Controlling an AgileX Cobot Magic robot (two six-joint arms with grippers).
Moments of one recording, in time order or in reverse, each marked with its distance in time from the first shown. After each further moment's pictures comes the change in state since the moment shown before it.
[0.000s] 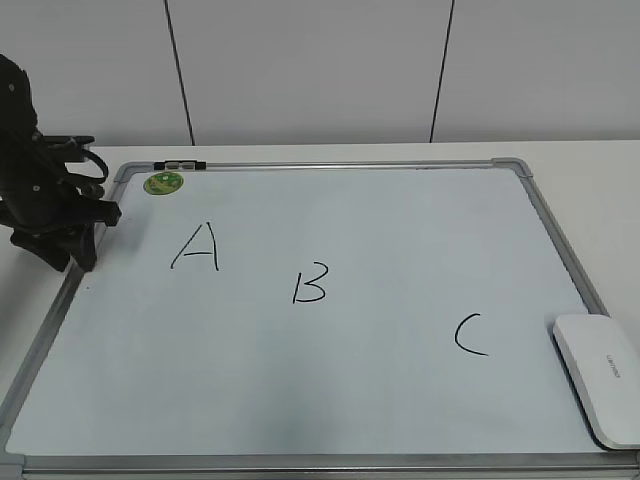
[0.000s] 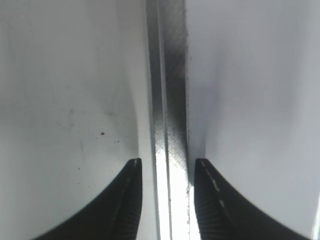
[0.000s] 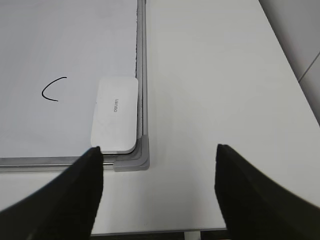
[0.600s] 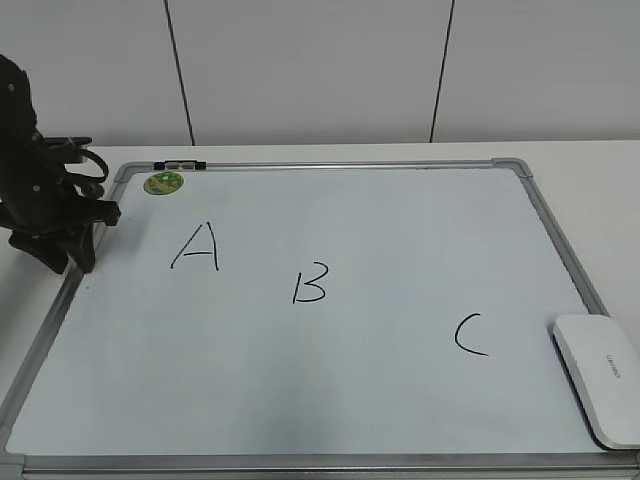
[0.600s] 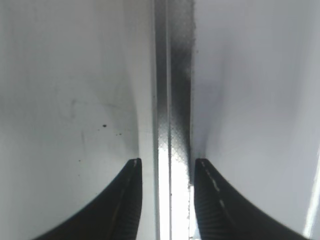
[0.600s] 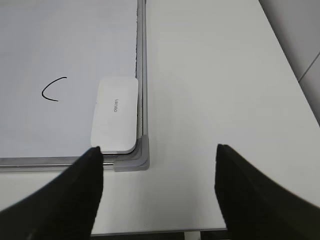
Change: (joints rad) left arm 0.003 0.000 0.000 0.000 0.013 -0.033; right arm 0.000 0.000 0.000 0.000 0.000 0.000
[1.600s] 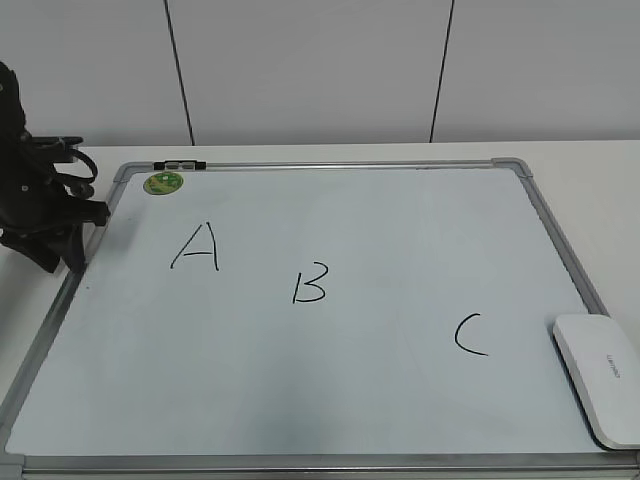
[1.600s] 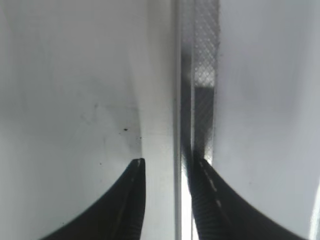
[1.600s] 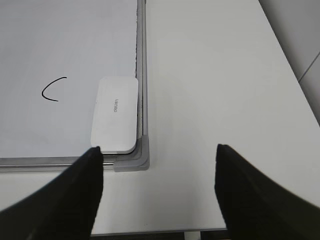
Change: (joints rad) left arm 0.023 0.000 0.000 0.013 -0.004 0.033; right arm 0.000 0.000 0.000 0.000 0.000 0.000
